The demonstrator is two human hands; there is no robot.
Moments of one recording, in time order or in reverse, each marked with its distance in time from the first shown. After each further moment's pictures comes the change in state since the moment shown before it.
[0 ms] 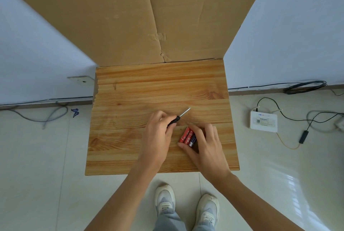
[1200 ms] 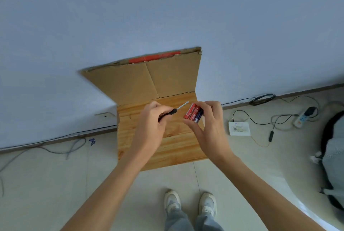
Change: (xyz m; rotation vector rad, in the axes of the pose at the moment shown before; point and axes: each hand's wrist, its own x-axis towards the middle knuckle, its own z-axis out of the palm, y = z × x) left_hand -0.007 0.174 -0.218 -0.170 -0.029 0.127; right_hand 0.026 -0.156 -0.247 0.285 0.247 0.115
